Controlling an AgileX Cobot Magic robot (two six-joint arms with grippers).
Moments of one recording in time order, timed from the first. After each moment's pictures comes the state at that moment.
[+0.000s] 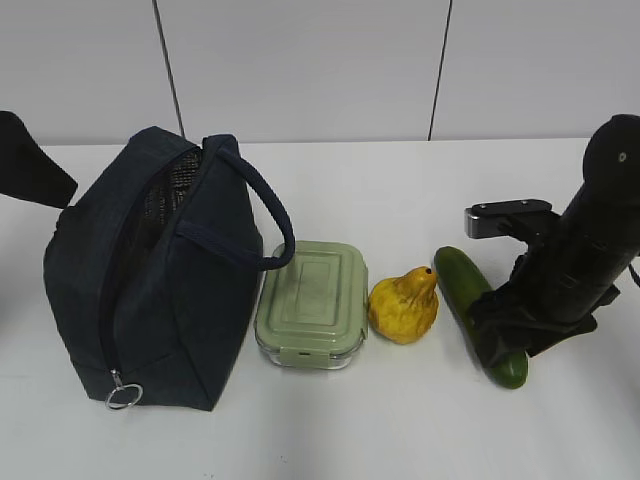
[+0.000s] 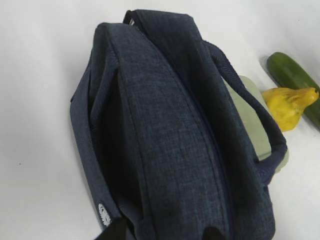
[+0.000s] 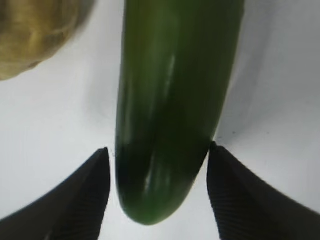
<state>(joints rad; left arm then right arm) -0.06 1.35 -1.10 -0.49 1.01 0.56 0.18 1.83 -1.00 0.26 0.72 -0.29</state>
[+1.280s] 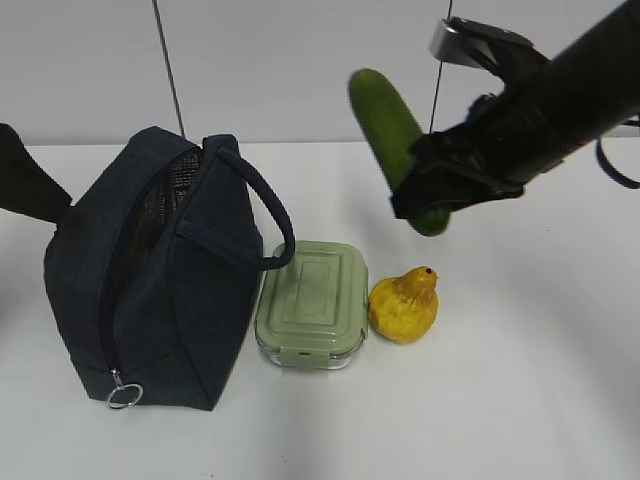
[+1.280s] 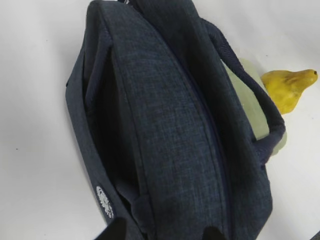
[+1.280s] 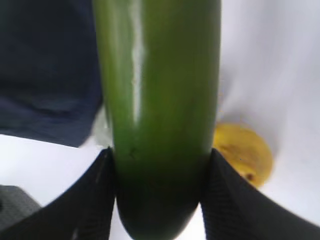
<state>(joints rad) -0.06 1.35 -1.10 -0.46 1.06 0.56 0.27 1.62 -1.21 0.57 0.80 -0.44</state>
